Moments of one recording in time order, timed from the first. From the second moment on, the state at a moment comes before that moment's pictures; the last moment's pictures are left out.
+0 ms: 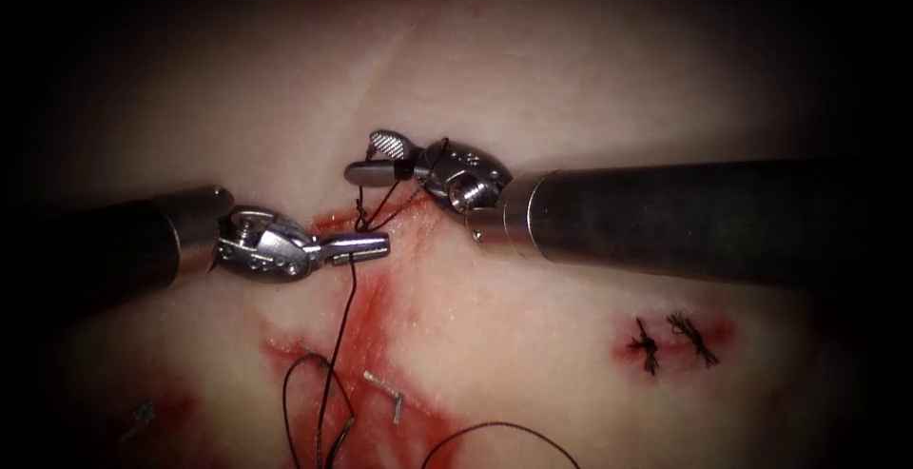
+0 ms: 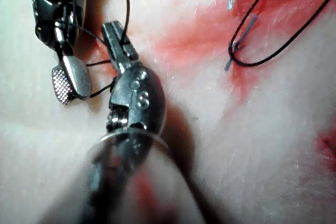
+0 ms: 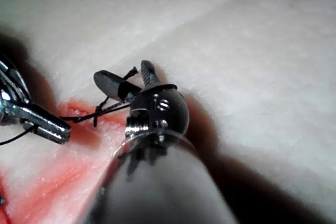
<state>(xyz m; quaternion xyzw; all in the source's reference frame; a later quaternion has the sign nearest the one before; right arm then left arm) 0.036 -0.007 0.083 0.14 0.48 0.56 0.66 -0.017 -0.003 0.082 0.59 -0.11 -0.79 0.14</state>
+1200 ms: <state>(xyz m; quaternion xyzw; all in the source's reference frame) 0.036 -0.008 0.081 0.11 0.52 0.50 0.68 -0.014 -0.002 0.081 0.59 -0.10 -0.79 0.12</state>
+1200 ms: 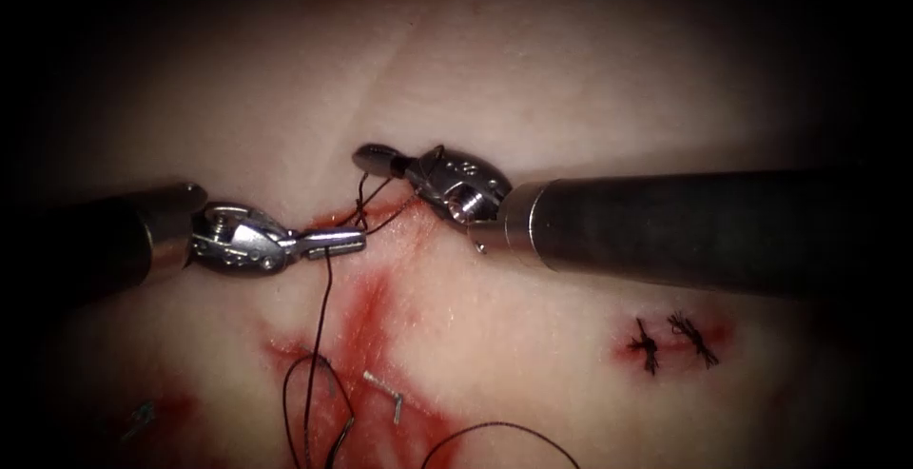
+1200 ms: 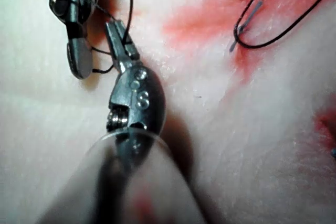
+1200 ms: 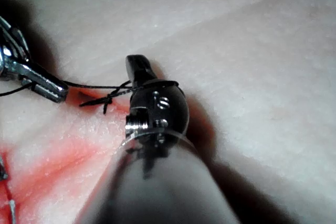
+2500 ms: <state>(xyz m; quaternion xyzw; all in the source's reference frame) 0.036 -0.014 0.079 0.08 0.60 0.32 0.72 -0.003 0.018 0.073 0.37 -0.24 -0.89 0.11</state>
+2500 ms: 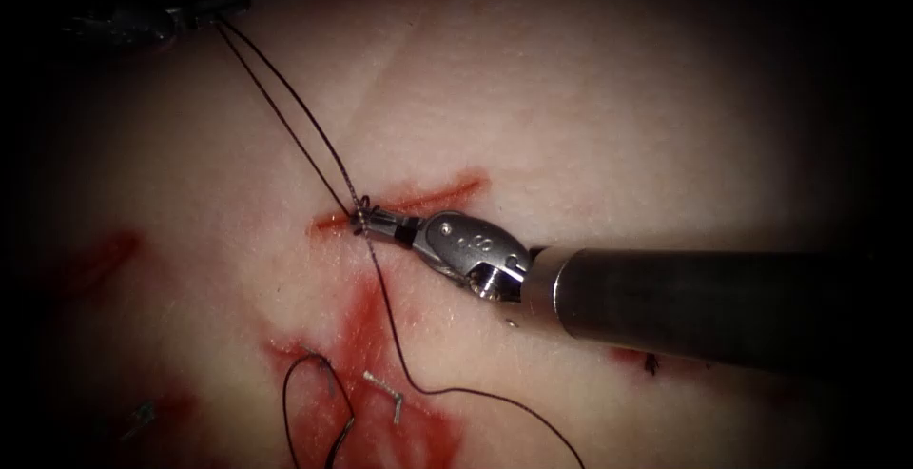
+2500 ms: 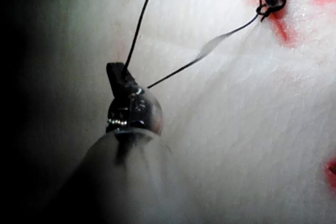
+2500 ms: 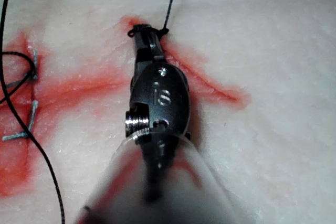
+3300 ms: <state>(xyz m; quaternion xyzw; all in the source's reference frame) 0.035 -0.016 0.079 0.08 0.61 0.30 0.73 0.002 0.025 0.071 0.28 -0.30 -0.90 0.13</state>
